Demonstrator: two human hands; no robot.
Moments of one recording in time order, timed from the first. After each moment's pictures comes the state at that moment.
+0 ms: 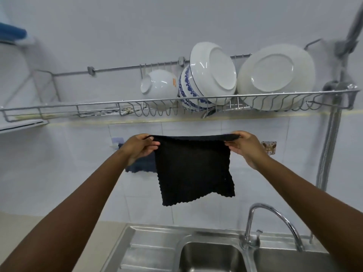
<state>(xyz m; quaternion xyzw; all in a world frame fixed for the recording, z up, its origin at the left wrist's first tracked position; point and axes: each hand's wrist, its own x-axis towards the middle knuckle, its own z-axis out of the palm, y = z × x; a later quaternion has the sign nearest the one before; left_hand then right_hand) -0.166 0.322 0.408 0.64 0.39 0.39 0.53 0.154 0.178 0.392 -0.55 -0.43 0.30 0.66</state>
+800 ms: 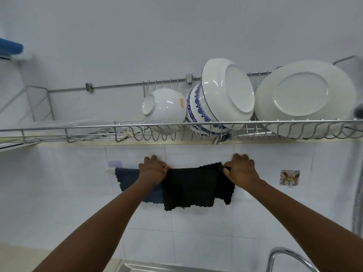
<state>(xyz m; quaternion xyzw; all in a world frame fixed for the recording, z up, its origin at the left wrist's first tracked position) -0.097 0.425 0.375 0.81 0.57 0.14 -0.09 0.172 0.300 0.368 -0.77 -0.59 -0.20 0.14</state>
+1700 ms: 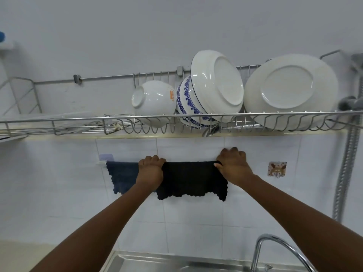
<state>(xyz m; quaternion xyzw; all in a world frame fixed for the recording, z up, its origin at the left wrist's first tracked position) -0.085 0.405 0.347 0.83 0.51 0.15 -0.16 0.184 0.288 0.356 -0.72 -0.63 -0.26 0.12</state>
